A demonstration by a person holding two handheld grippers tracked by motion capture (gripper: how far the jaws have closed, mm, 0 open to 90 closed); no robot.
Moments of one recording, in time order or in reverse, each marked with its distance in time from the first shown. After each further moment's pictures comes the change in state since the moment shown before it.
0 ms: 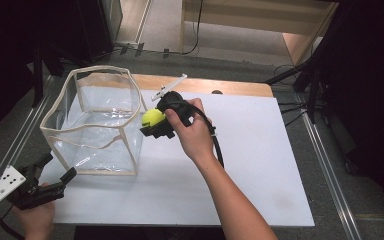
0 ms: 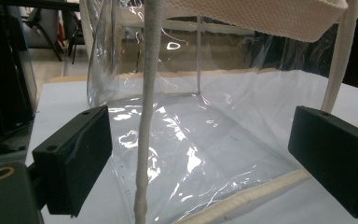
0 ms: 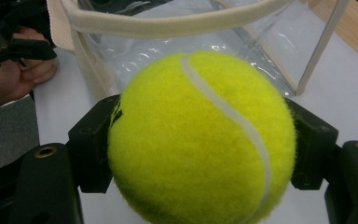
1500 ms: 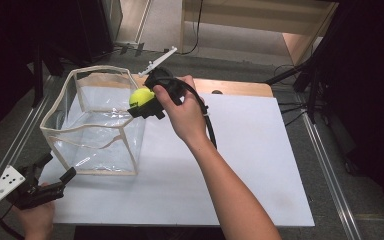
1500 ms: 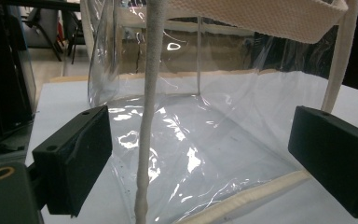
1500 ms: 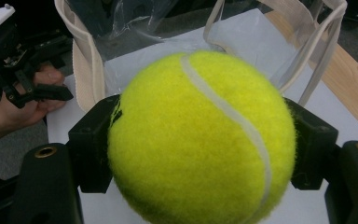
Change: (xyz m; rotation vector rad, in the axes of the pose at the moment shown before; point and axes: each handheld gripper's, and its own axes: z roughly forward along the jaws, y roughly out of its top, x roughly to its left) left arm 0.001 0.000 0.000 -0.005 -0.003 -0.008; right arm 0.001 0.056 -0.019 -0.021 0.007 -0.039
